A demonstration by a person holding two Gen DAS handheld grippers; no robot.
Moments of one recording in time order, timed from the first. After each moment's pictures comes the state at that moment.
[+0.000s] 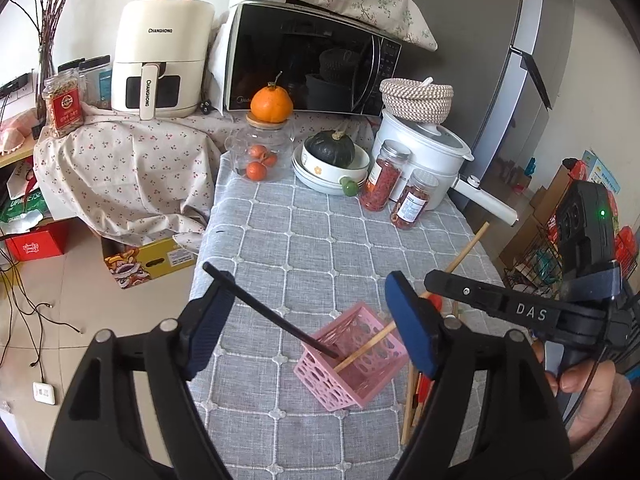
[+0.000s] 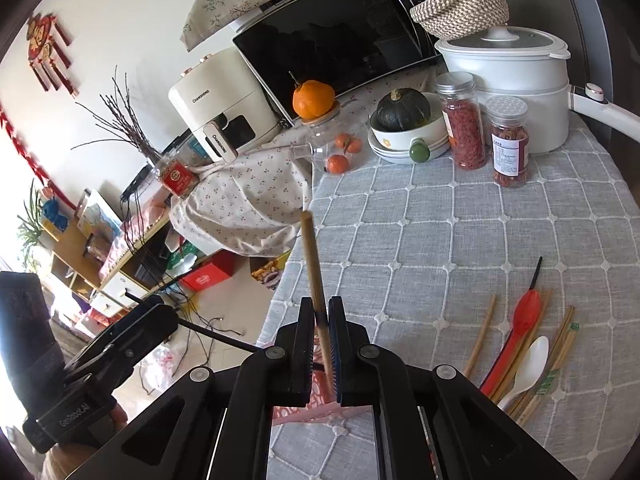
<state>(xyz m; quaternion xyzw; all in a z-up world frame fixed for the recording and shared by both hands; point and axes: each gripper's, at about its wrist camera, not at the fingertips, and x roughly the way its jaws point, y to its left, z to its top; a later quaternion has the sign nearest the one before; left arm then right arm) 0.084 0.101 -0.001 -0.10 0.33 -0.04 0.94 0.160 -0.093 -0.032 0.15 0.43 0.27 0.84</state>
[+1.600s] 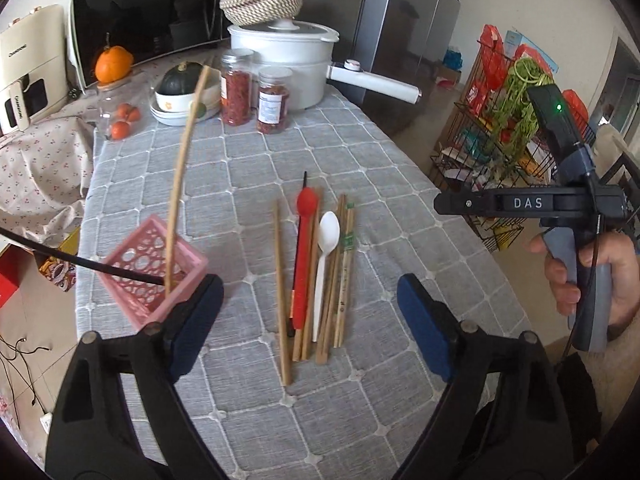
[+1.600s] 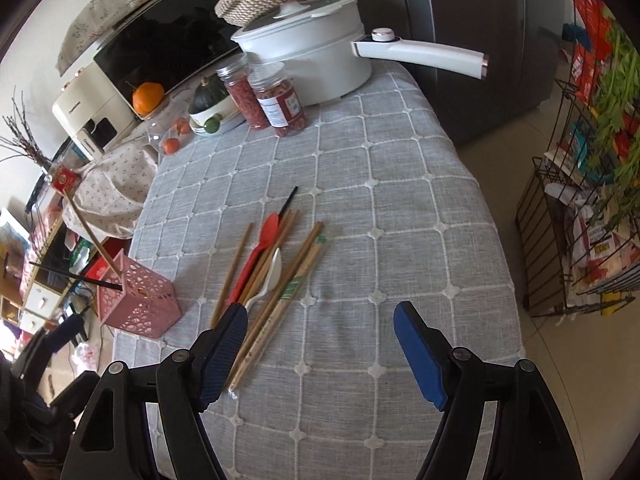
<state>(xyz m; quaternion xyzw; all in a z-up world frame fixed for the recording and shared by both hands) 0.059 -0.053 -0.035 0.01 0.44 -0.20 0.88 0.111 -0.290 -0.054 0.12 0.52 0.08 0.84</state>
